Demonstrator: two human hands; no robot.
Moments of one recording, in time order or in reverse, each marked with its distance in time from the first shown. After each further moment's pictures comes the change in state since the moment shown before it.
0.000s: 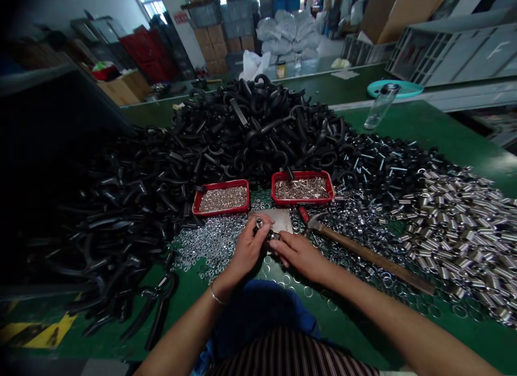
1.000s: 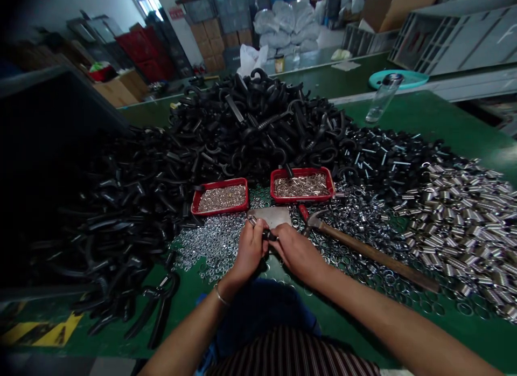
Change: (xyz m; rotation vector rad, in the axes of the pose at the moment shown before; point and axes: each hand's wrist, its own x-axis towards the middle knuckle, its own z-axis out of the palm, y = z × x) left_hand -0.006 -0.021 0.016 0.077 0.161 -0.217; right_hand 0.004 0.003 0.011 -0.004 0.367 -0.235
